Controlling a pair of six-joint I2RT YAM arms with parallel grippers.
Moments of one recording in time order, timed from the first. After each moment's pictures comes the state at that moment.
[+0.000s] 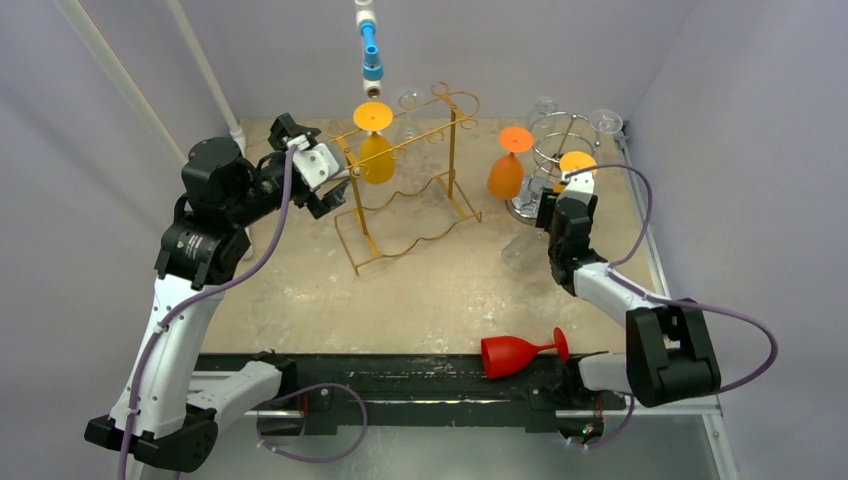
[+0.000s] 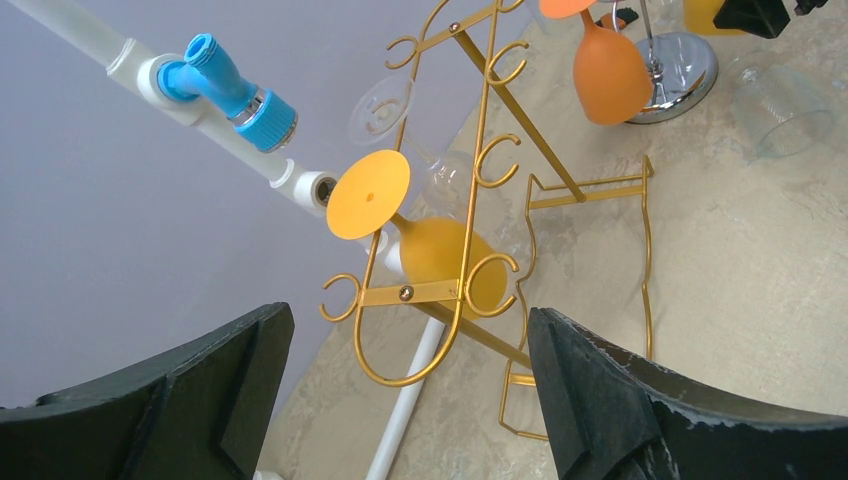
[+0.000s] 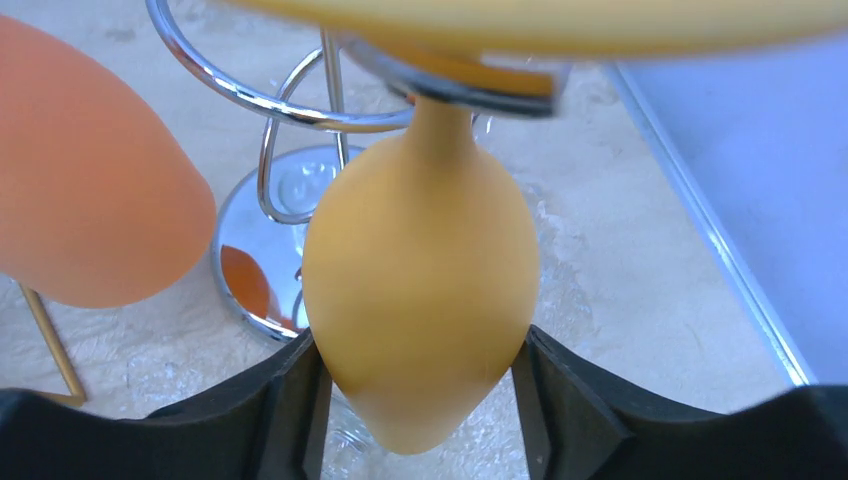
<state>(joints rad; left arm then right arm) -0.30 1.01 1.43 -0.57 0.44 0.65 0.19 1.34 0.58 0.42 0.47 0.08</state>
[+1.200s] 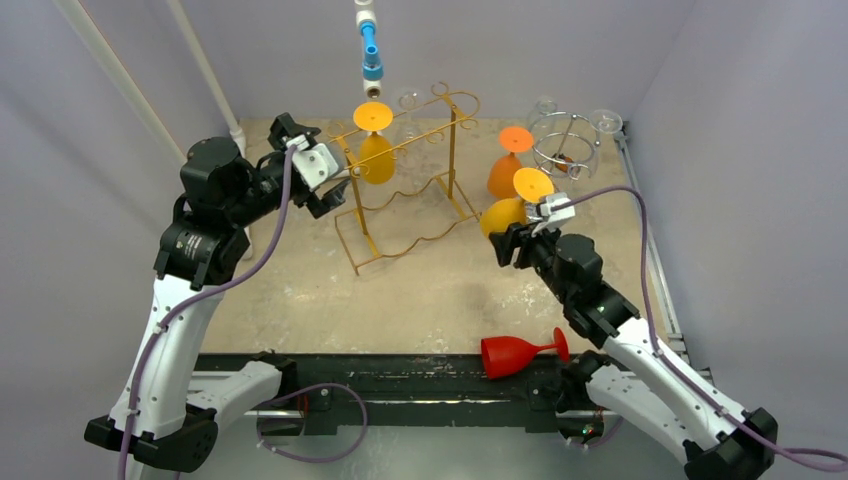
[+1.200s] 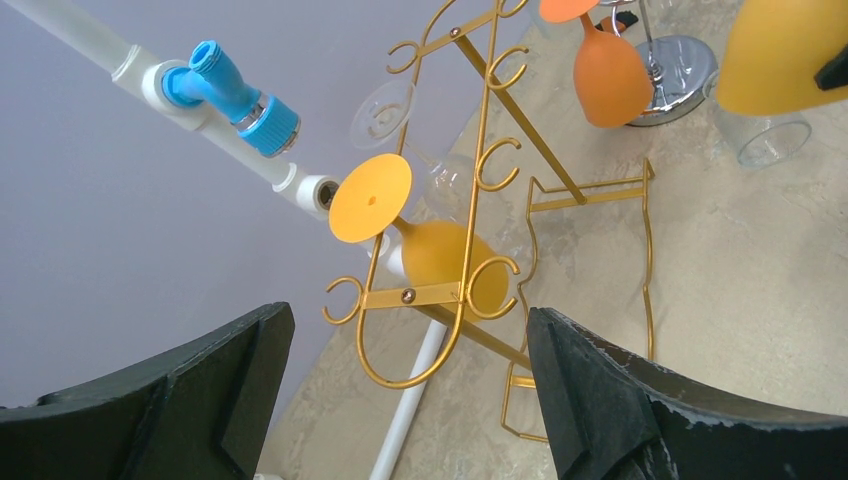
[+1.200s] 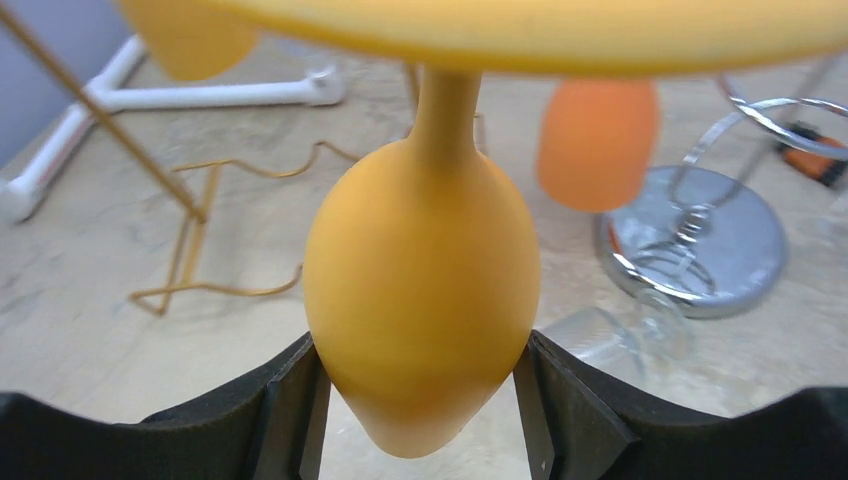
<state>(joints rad) -0.30 1.01 1.44 -0.57 0.45 0.66 0.56 0.73 0.58 -0.06 0.22 0.22</state>
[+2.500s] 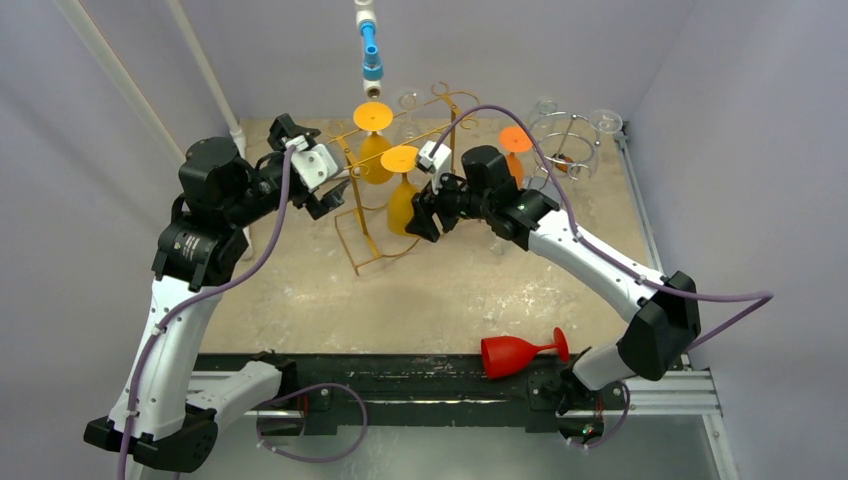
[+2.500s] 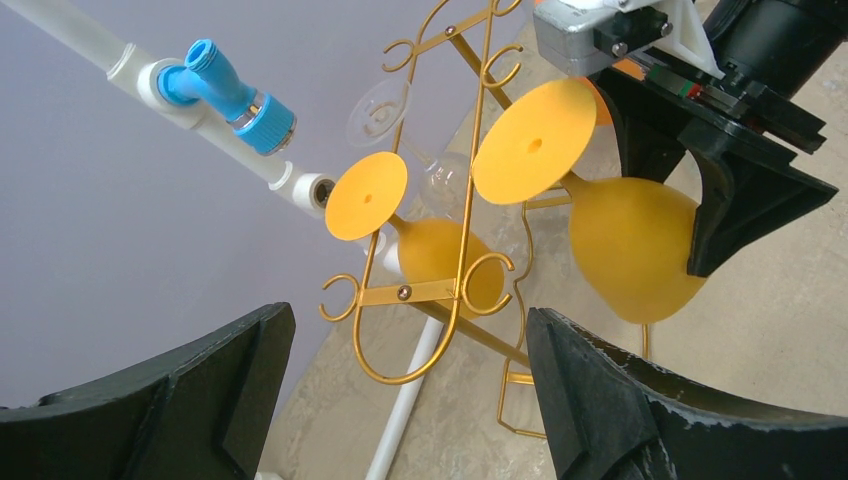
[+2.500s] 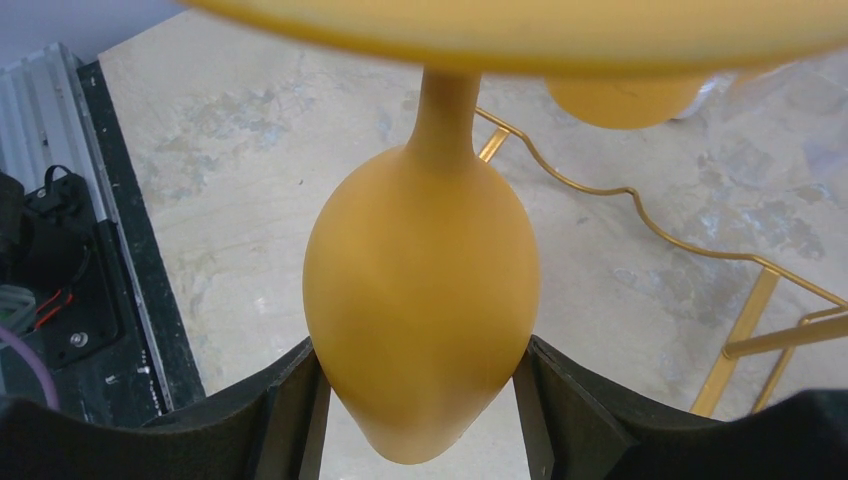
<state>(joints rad) -0.30 1.01 1.45 -0.59 0.45 0.66 0.71 1.48 1.32 -0.33 -0.36 -0.07</state>
